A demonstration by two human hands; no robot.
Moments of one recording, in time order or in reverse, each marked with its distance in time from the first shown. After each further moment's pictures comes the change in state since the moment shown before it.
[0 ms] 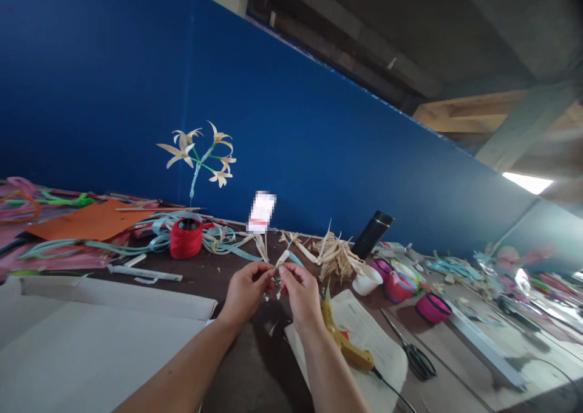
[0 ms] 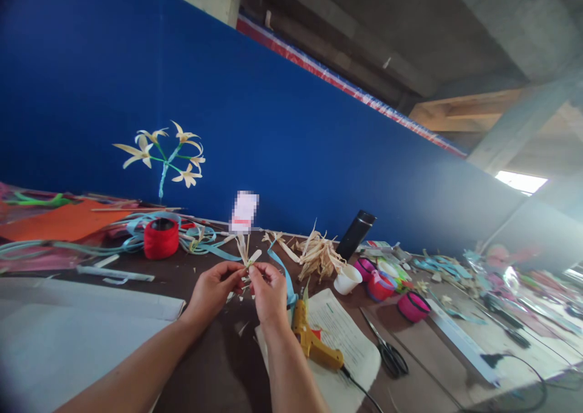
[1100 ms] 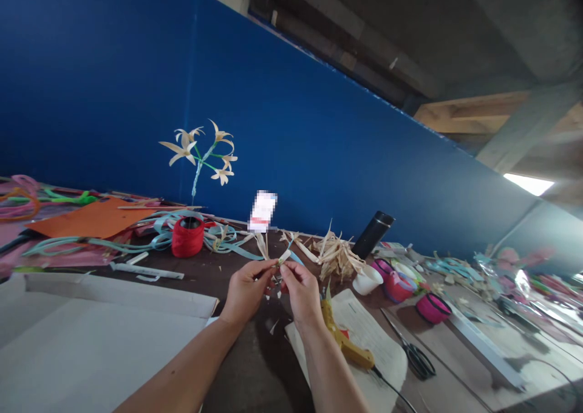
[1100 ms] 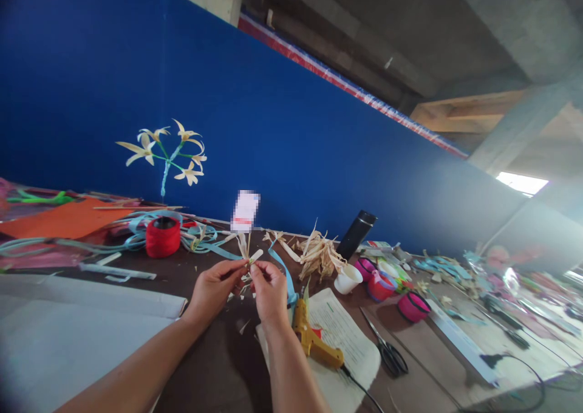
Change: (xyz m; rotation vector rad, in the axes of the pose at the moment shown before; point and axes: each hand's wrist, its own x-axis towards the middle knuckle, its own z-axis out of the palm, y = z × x) left_hand -0.005 0.006 0.001 0.014 0.048 0.058; right_hand 0.001 0.002 -0.002 -0.078 -0.015 -0.070
